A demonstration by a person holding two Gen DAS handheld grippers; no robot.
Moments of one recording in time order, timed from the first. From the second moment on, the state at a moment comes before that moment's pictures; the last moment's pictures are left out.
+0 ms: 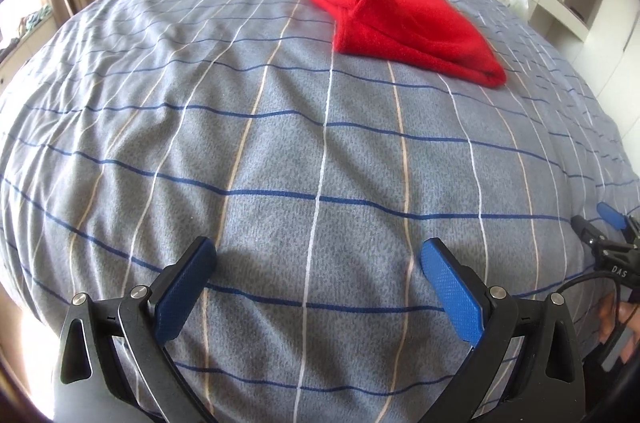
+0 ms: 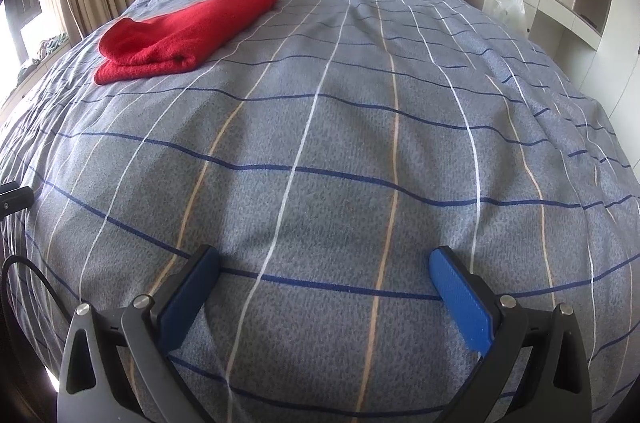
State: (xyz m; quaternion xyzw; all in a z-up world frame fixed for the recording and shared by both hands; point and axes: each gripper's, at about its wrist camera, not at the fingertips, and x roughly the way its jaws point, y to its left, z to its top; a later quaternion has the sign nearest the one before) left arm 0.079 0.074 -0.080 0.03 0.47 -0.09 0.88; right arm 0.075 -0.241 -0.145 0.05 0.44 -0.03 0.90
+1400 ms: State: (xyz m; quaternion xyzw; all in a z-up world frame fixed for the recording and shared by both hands) left arm 0.075 0.073 -0.079 0.03 0.48 -0.09 0.88; right arm 0.078 -0.239 -0.146 0.04 0.45 -0.03 0.89
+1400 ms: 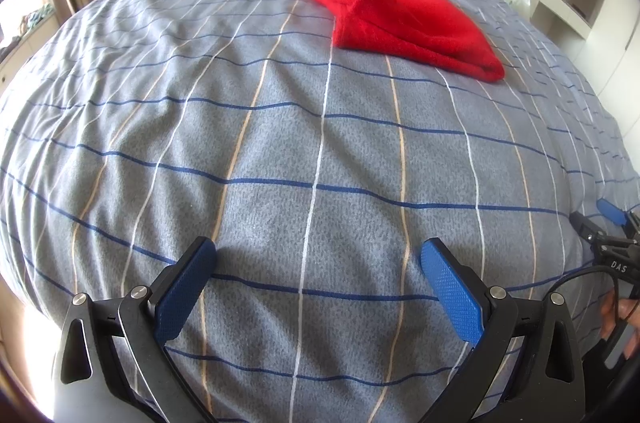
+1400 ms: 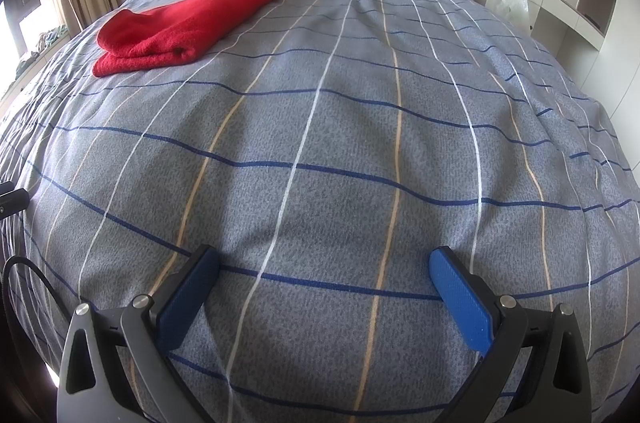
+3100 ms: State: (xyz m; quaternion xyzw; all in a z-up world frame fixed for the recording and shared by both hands) left arm 0.335 0.037 -0.069 -0.04 0.52 -0.09 0.85; right arm 0.346 -0.246 -0.104 0.34 0.44 0.17 0.81
